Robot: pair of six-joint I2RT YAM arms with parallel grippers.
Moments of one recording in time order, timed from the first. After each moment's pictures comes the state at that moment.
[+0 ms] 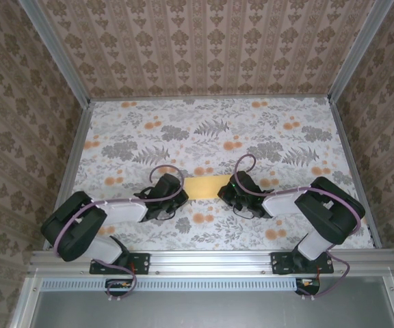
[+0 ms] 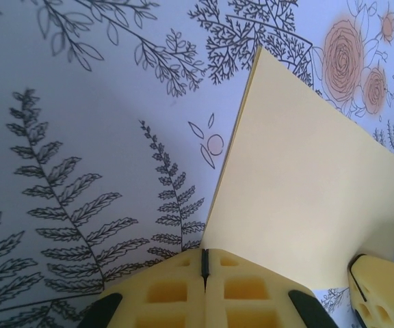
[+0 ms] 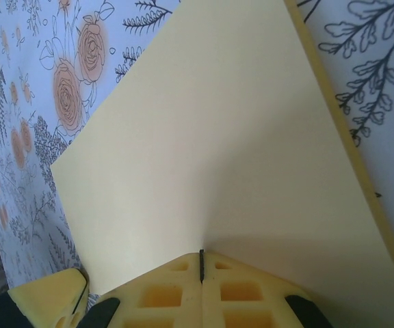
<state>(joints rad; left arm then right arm) -0.79 1.42 0.44 0.13 -0.01 -1.24 0.69 1.60 0.50 0.33 -0.05 1.26</state>
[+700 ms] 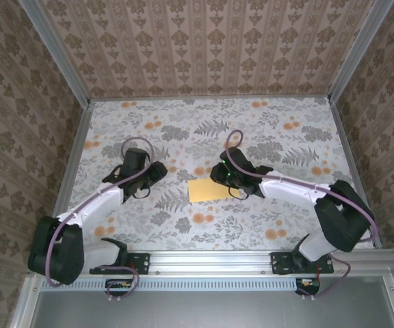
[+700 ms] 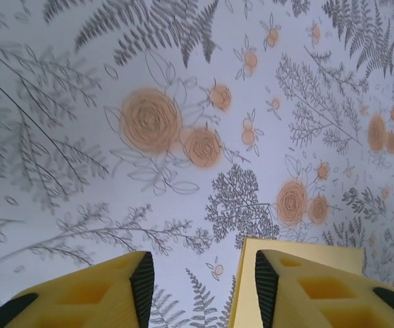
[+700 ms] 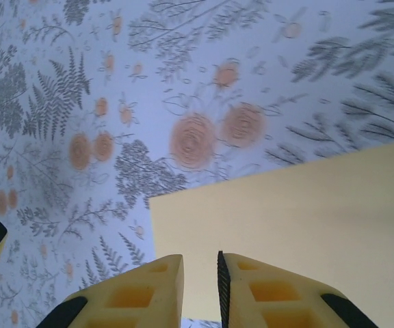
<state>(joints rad) -0.38 1.22 0.65 -0.27 0.14 -0.85 0.70 1.55 0.91 -0.18 0.02 0.96</state>
